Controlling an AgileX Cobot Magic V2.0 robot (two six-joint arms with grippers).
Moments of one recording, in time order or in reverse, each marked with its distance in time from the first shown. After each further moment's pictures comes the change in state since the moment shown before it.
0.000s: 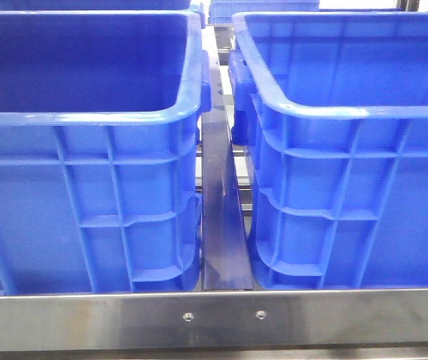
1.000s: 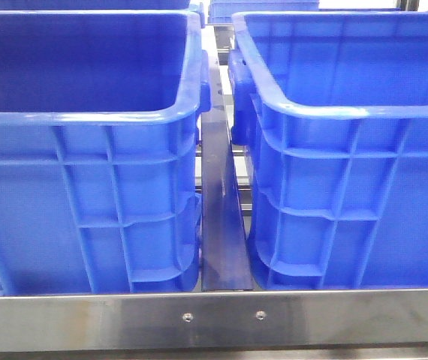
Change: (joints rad) left arm -0.378 0.020 0.004 -0.014 0.001 0.000; right arm 0.000 0.003 0.000 0.080 0.322 0.046
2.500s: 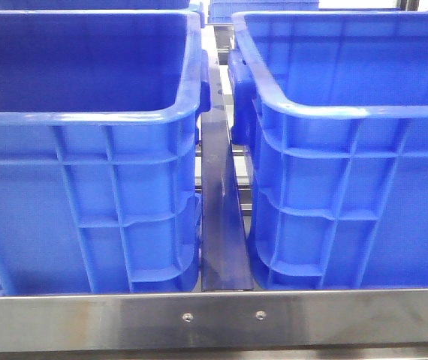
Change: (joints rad) left arm 0.000 0.002 0.000 0.000 -0.002 0.000; right arm 0.375 0.794 -0.390 -0.012 0.534 0.416
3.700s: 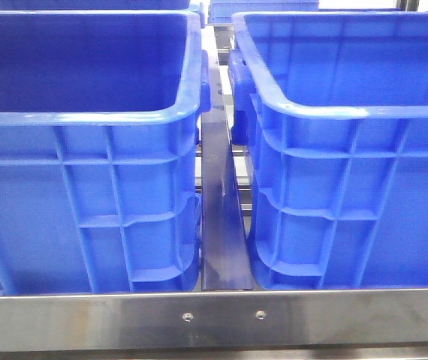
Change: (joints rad) left arm 0.427 -0.309 0.113 0.188 0.005 -0.200; right arm -0.274 -0.081 -0.002 -0.007 -0.054 -0.180
